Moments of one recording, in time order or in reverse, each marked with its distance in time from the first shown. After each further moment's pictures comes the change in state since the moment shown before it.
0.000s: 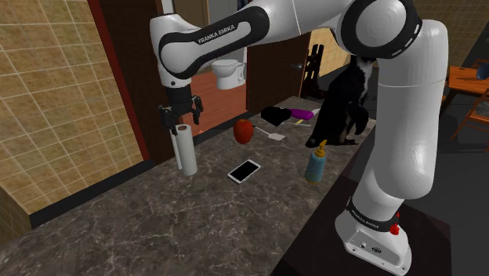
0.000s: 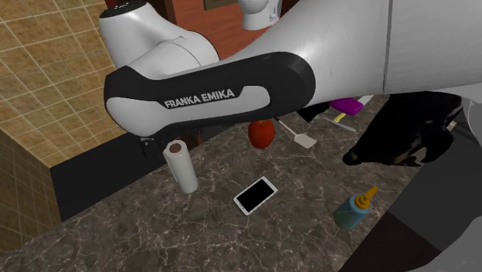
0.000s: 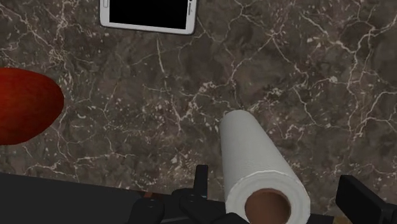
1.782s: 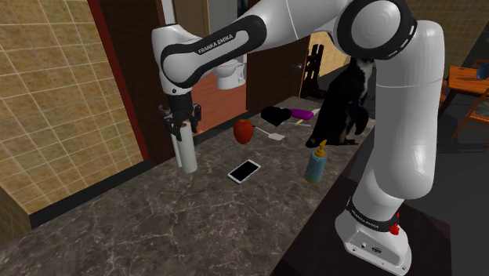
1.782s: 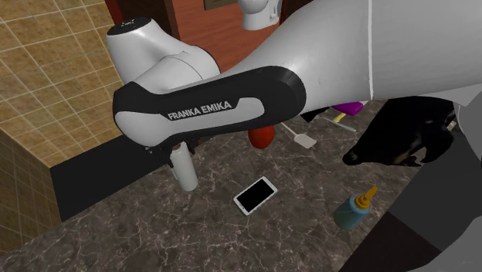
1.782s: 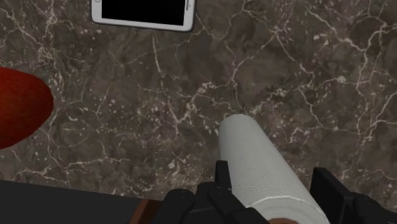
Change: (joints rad) arm 0.000 0.020 -0.002 -0.031 -0.006 0.050 0.003
